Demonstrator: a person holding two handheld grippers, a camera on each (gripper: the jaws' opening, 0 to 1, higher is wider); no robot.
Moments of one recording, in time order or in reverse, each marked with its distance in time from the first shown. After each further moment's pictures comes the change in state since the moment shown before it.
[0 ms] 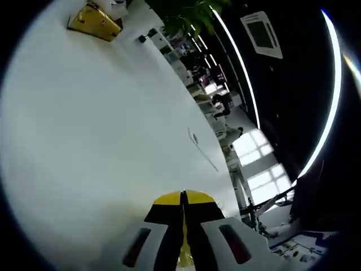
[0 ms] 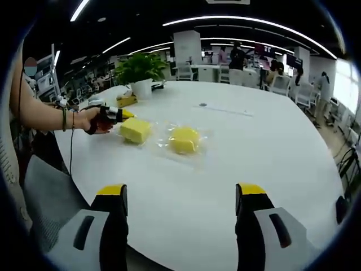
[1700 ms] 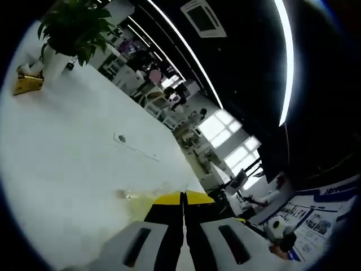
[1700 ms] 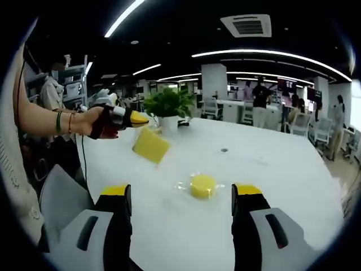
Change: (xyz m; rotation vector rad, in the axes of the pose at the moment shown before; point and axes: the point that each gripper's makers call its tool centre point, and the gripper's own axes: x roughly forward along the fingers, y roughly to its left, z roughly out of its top) left arm -0.079 -0.198 -0.032 0.228 0.027 -0.269; right arm -0.033 0.028 0.084 -0.154 -0.265 0.195
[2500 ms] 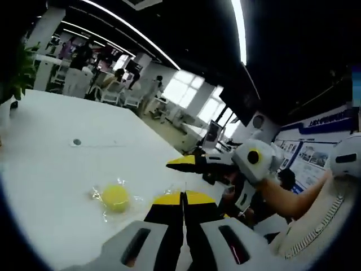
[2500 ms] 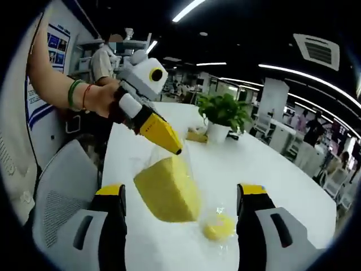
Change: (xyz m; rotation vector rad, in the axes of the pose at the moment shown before) left arm 0.014 -0.078 -0.065 0.387 0.313 -0.218; right arm 0.091 0.056 0.045 -0.346 0.073 0.387
